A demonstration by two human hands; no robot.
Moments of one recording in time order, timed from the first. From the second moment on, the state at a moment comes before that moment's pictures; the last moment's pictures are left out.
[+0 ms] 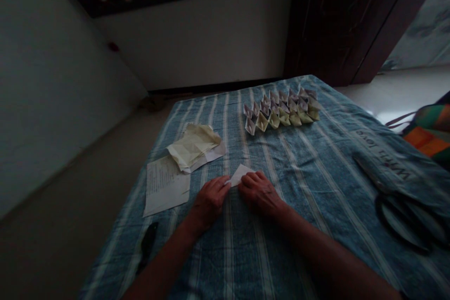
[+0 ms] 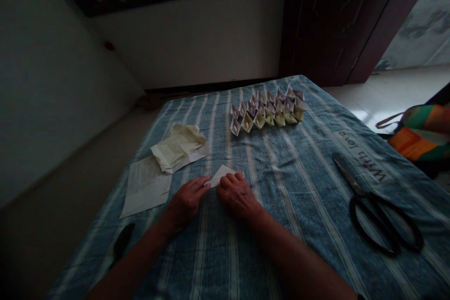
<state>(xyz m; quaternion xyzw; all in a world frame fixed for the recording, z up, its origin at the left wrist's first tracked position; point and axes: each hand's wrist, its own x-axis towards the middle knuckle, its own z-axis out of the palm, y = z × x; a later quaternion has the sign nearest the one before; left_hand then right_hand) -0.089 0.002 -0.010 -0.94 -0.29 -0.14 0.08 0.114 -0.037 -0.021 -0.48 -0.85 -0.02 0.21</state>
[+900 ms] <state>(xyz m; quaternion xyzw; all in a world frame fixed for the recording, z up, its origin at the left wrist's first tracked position) -0.061 -0.029 -0.023 -0.92 -0.33 -0.18 0.10 0.111 -0.035 -0.024 -0.50 -0.84 0.00 0.22</state>
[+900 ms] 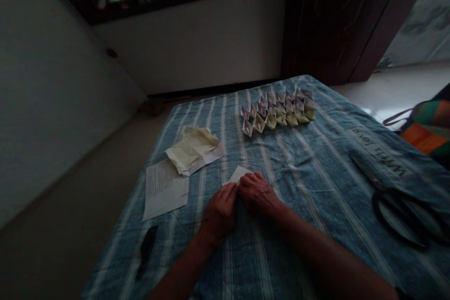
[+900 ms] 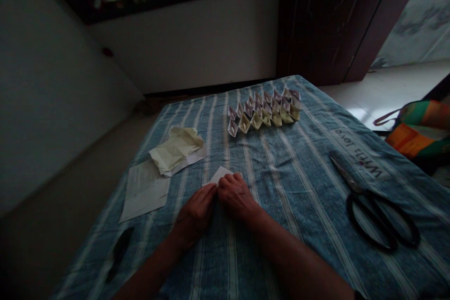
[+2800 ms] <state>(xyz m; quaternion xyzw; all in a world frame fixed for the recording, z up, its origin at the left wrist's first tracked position) -0.009 -0.004 0.022 -0.91 -0.40 -0.03 0.08 0.155 -0.023 -0.025 -0.71 -0.66 0.01 0.26</state>
